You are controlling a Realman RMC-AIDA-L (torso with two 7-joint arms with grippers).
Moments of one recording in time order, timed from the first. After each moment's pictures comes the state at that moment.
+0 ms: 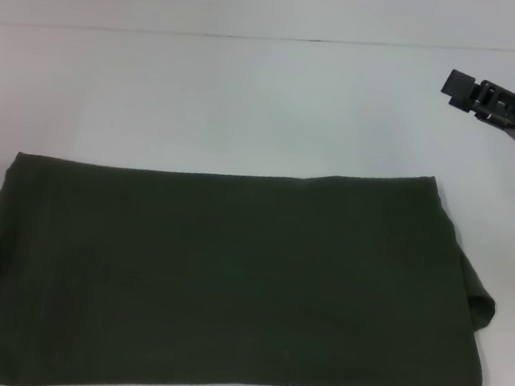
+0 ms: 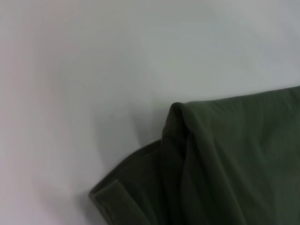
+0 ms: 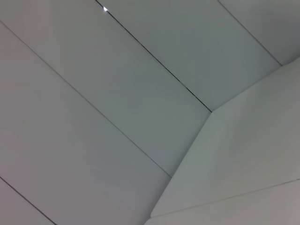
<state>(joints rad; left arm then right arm) -0.59 -2.00 0.34 0.83 2.71 1.62 -1.98 0.53 1.98 -0.22 -0.54 -2.02 -1.68 1.86</state>
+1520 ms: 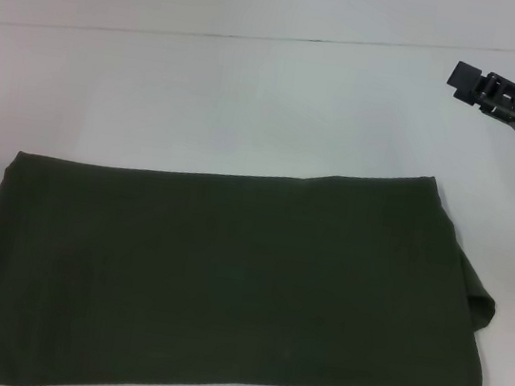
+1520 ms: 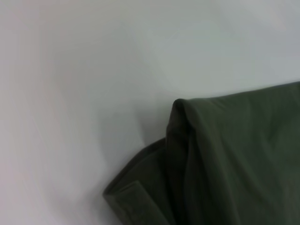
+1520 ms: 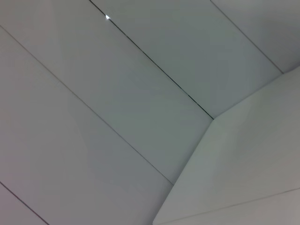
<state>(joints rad) -0.58 -2.02 0.36 0.86 2.72 1.60 -1.99 0.53 1.98 -0.22 -0.54 -1.99 -1.68 1.86</state>
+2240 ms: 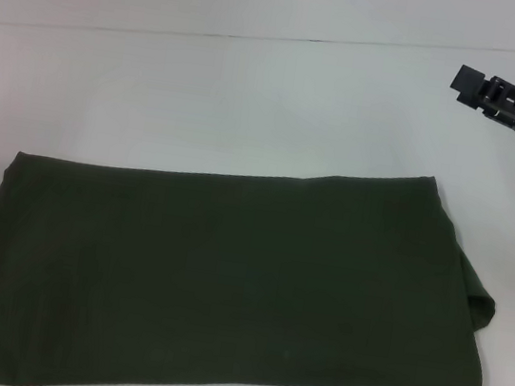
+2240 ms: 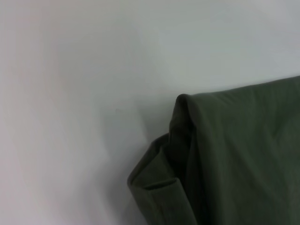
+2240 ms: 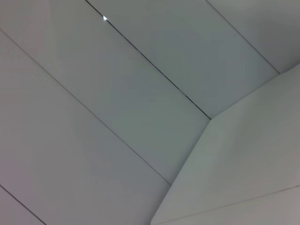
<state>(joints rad) -0.58 -2.02 0.39 0.86 2.72 1.59 -1.99 0.52 1.98 -0.22 -0.54 -1.99 -1.68 1.86</state>
